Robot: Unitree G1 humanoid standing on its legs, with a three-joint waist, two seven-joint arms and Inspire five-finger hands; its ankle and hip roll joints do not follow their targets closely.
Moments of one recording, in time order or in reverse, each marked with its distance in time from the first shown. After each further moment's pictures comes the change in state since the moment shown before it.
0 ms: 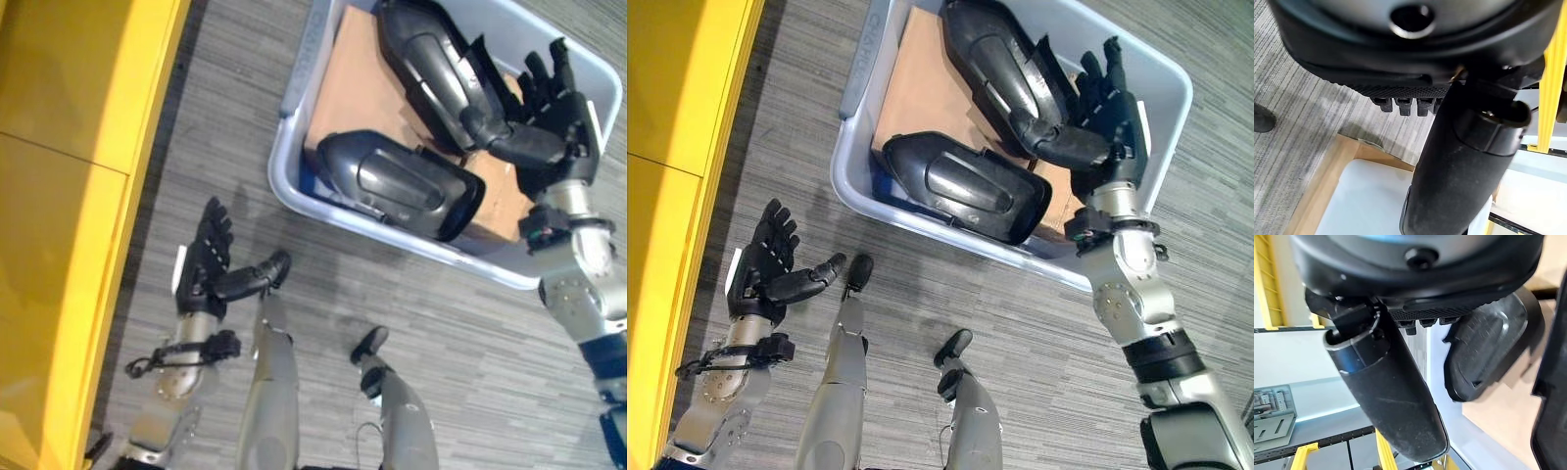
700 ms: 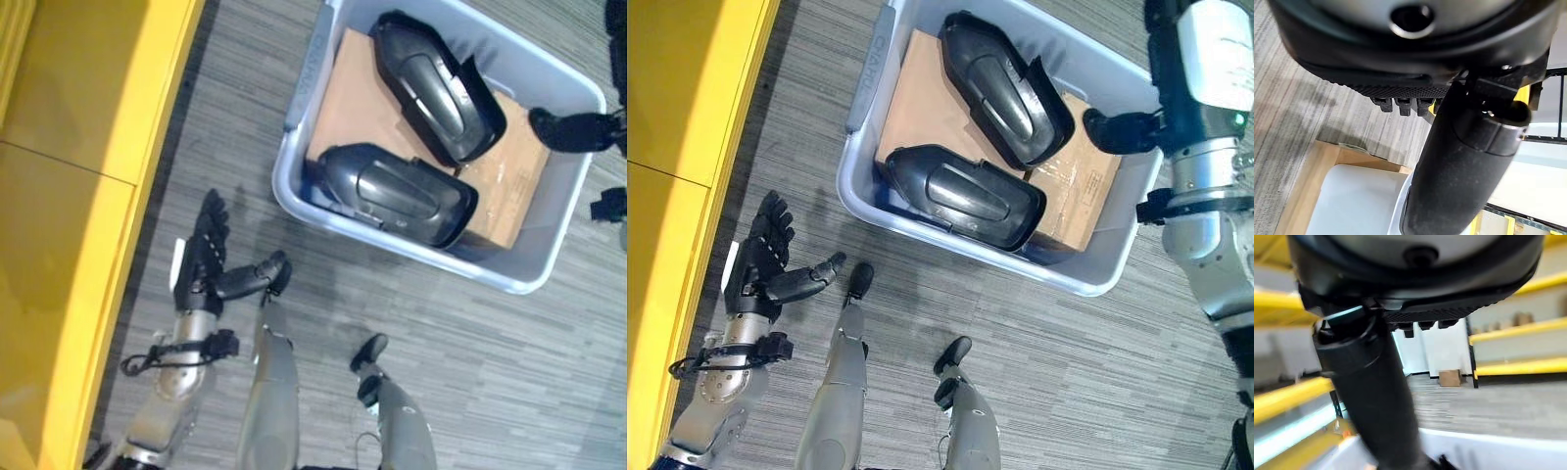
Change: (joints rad) left arm -0.019 0.003 0.006 -0.001 0.128 -0.011 0.001; right arm -0.087 -0.359 0.051 0.098 -1.334 0.144 -0.239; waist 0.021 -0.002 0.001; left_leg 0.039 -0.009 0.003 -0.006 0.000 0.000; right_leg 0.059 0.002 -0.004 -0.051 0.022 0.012
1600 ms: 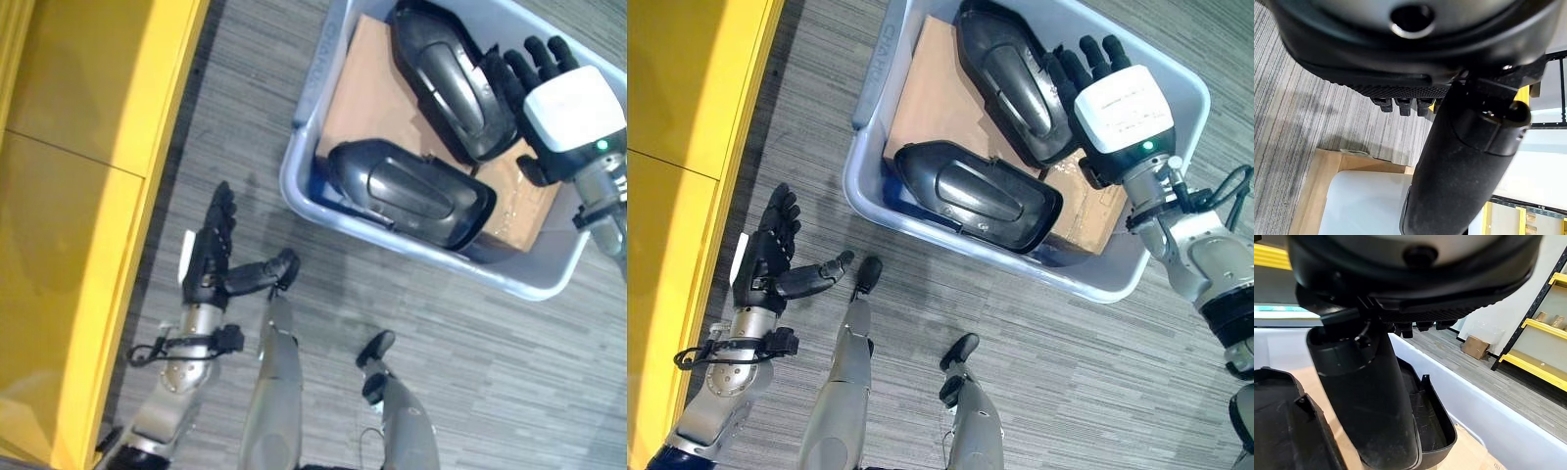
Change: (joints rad) left arm -0.035 0.015 -0.037 0.027 0.042 -0.004 0.008; right arm -0.244 -0.015 0.406 0.215 -0.338 0.068 0.012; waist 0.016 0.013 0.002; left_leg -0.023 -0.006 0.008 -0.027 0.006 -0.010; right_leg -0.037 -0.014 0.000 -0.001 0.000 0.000
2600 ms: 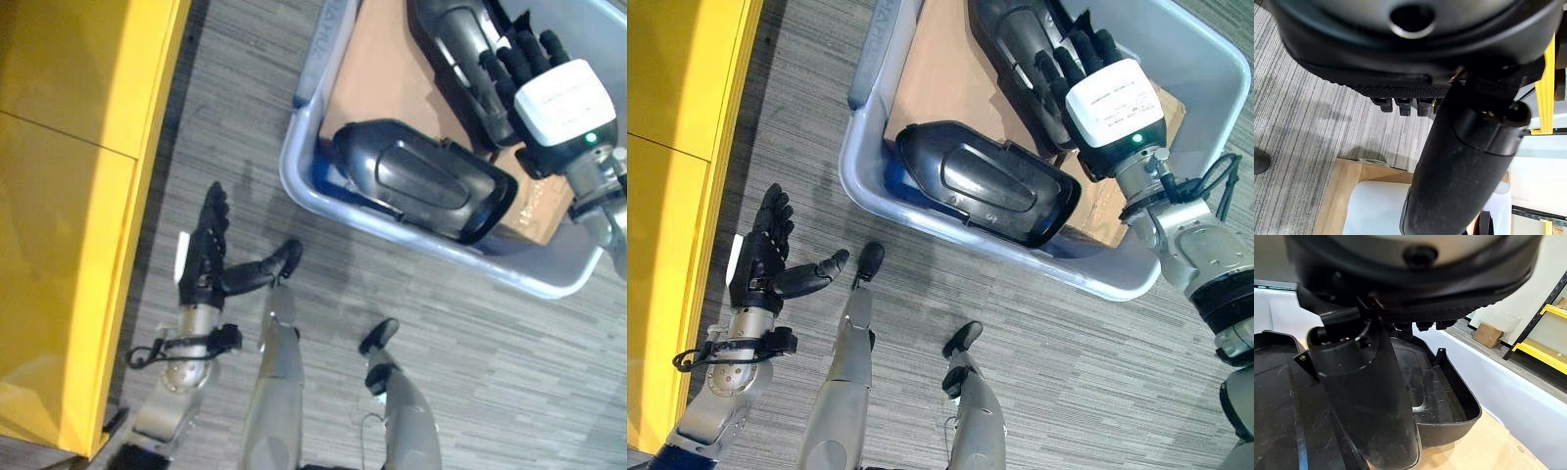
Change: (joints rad) left arm -0.004 0.000 -0.002 0.026 0.008 -0.022 0.041; right arm -0.087 0.031 0.087 0.057 -0.036 0.025 -0.002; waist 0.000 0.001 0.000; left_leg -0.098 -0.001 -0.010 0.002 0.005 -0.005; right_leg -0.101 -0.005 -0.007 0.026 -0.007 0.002
